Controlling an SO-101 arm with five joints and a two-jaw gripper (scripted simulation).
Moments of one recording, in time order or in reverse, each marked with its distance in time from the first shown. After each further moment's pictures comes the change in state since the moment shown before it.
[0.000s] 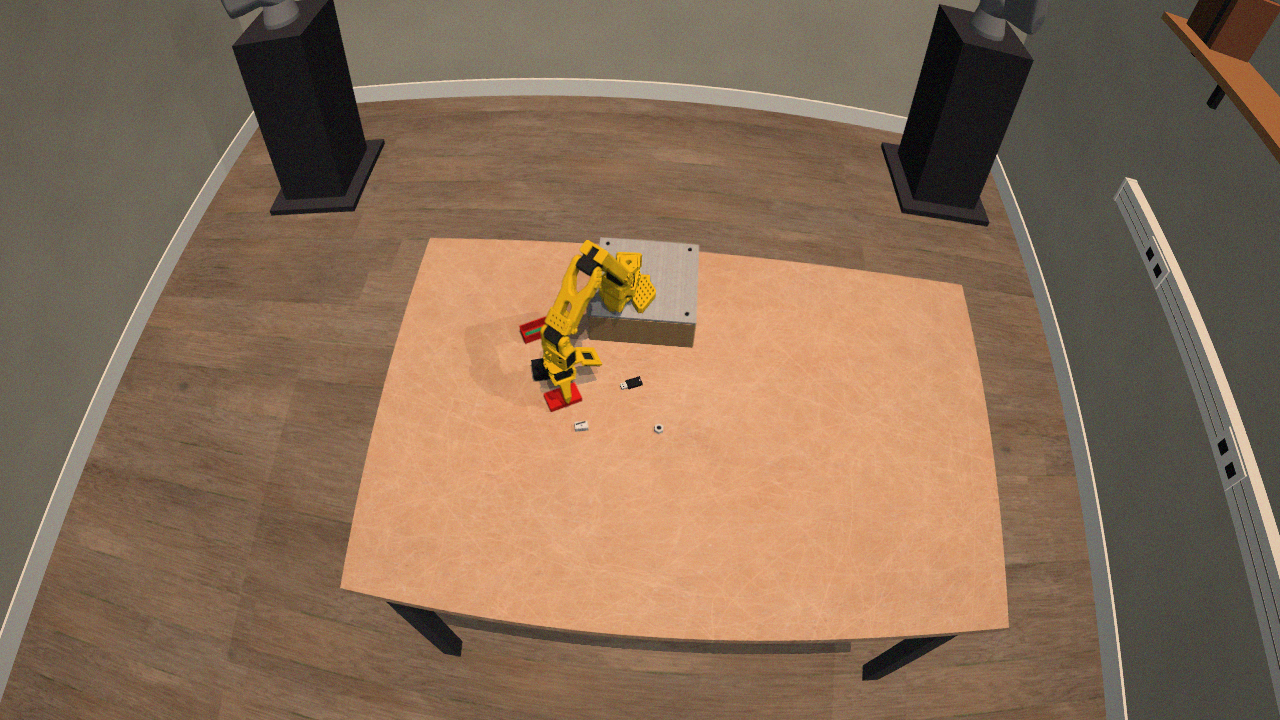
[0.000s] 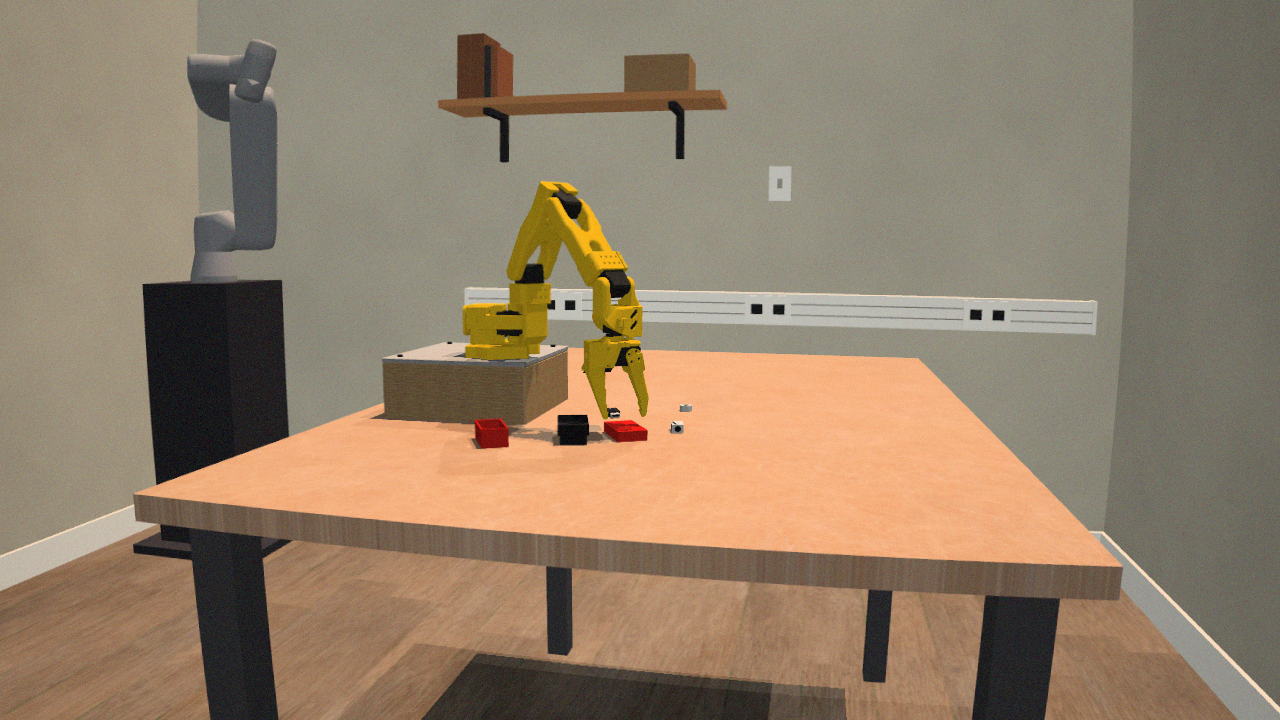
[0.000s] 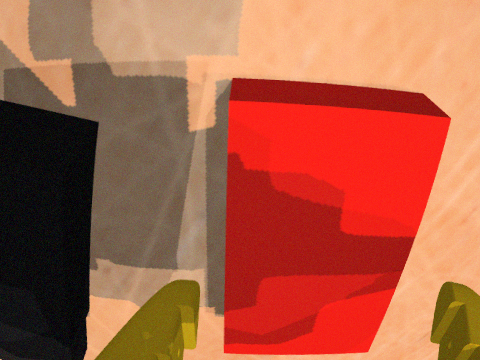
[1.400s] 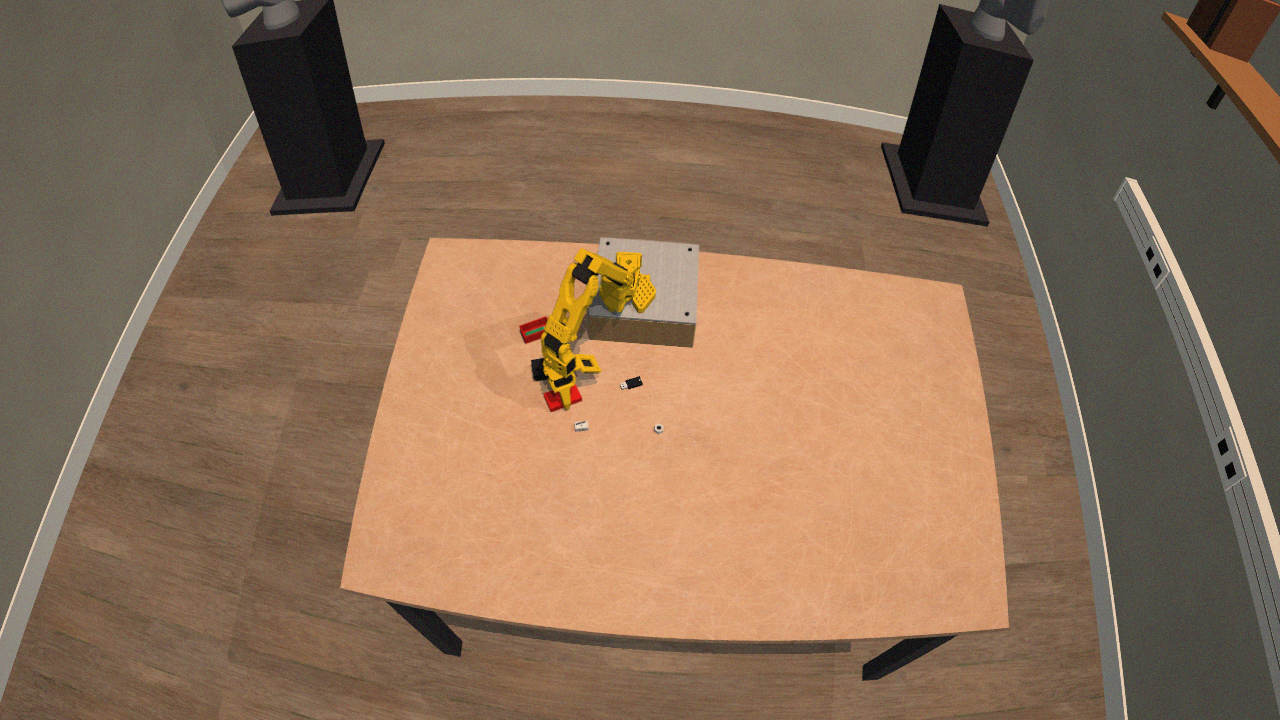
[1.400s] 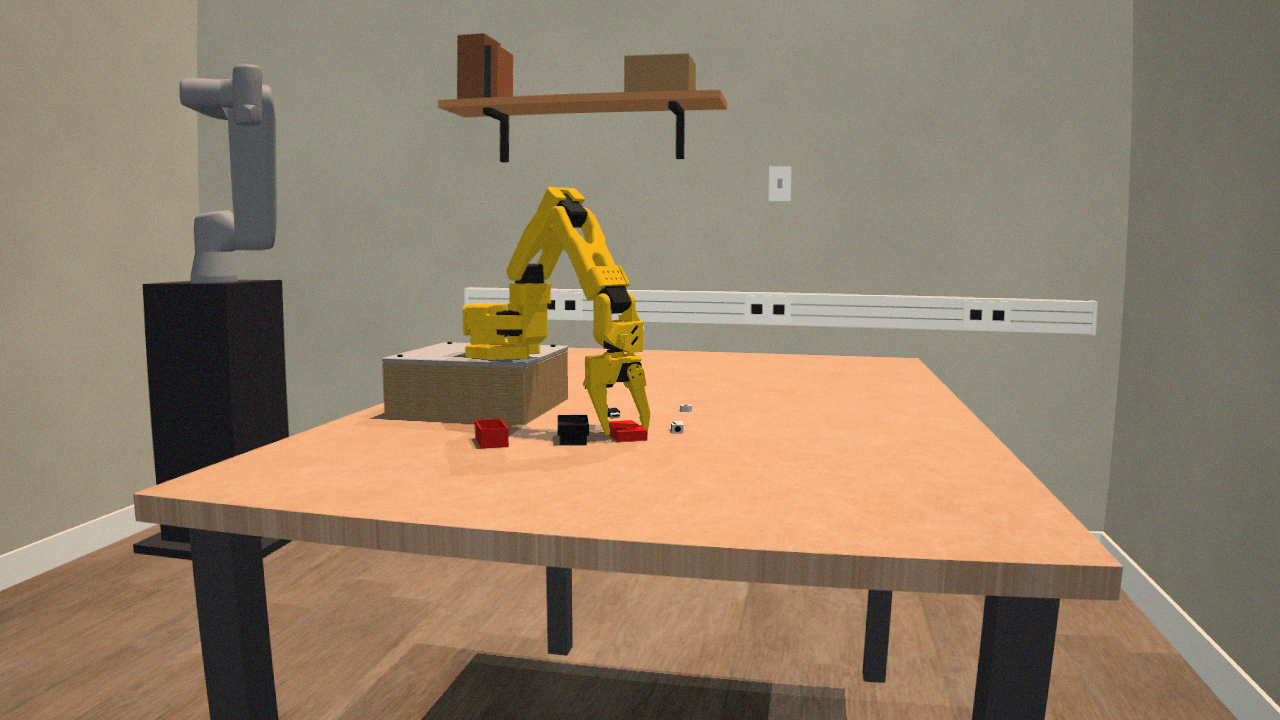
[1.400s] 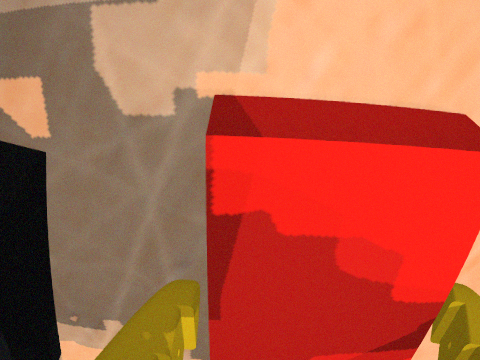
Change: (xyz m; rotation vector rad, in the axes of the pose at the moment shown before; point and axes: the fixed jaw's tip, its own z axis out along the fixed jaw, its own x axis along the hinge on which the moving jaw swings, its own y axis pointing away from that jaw) arm 0.003 -0.002 0.020 0.008 0.015 0.000
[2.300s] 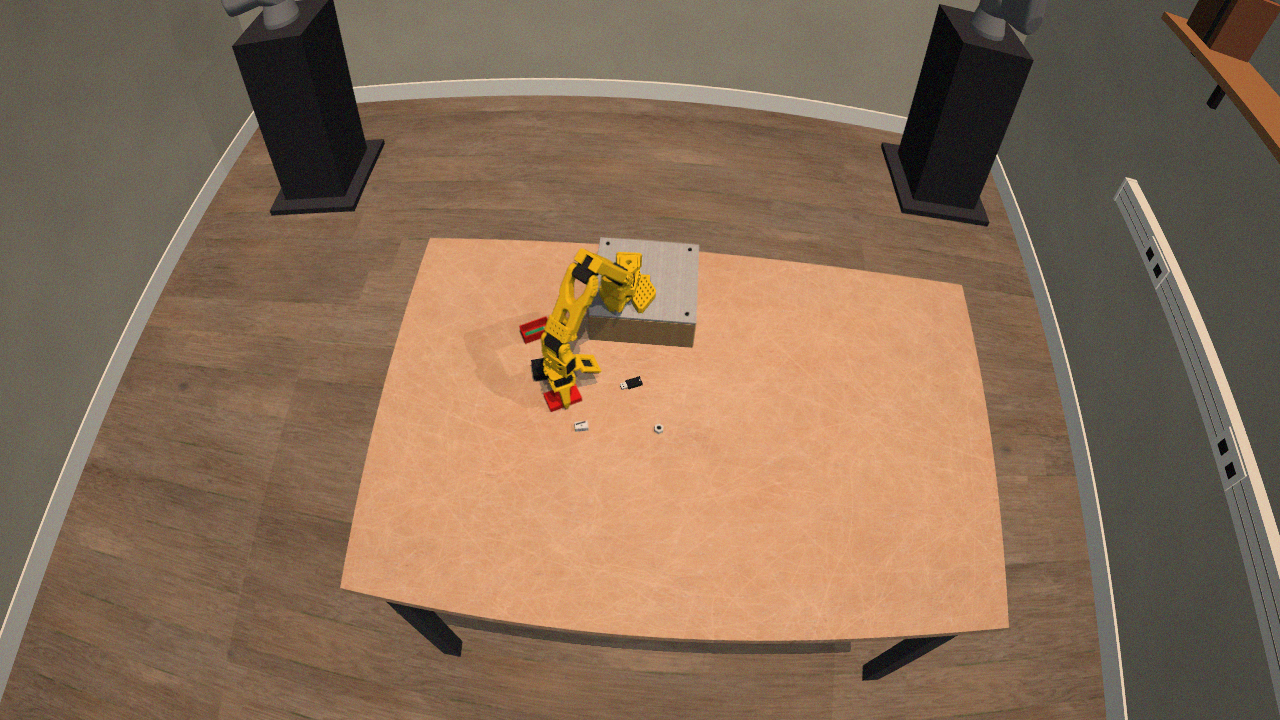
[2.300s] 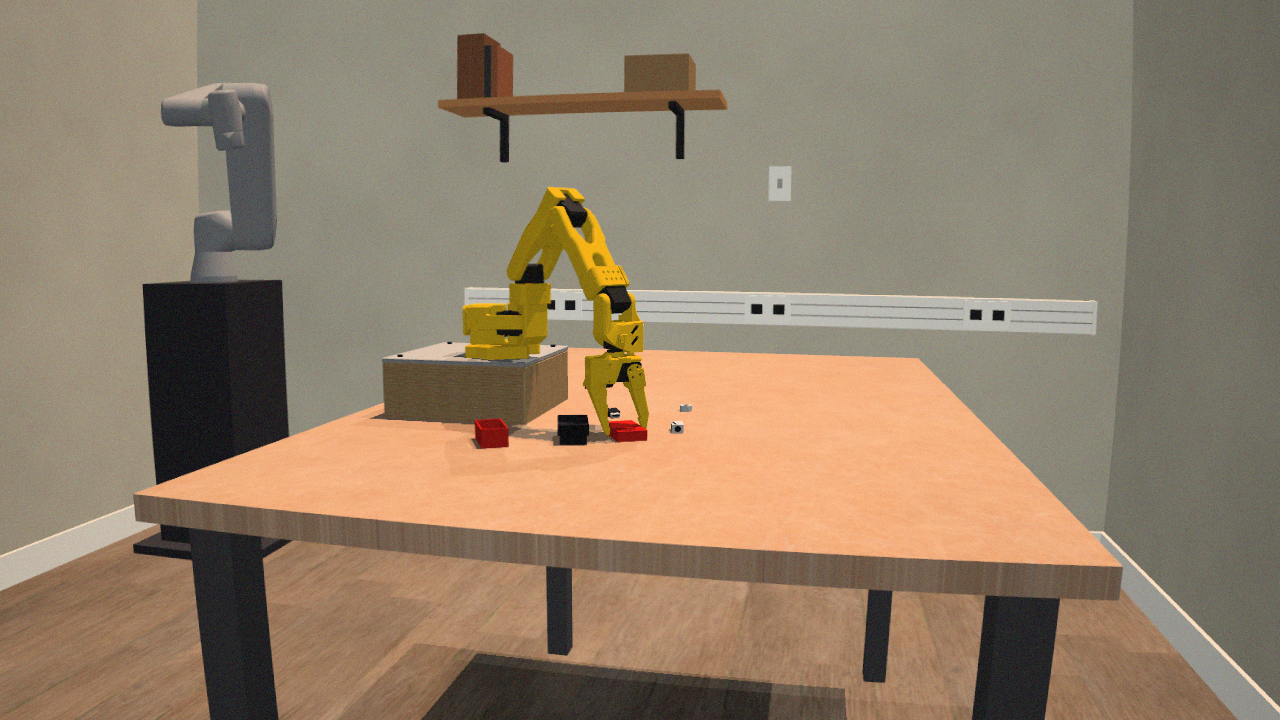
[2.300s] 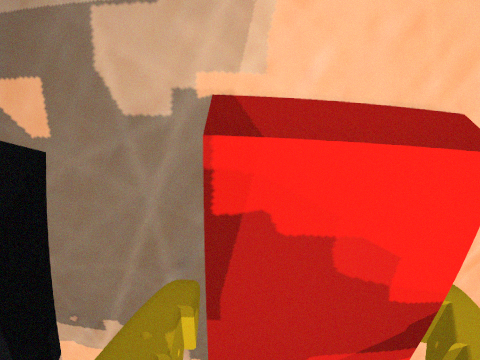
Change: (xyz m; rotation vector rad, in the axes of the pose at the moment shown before) arm 0.000 0.000 0.000 0.000 0.000 0.000
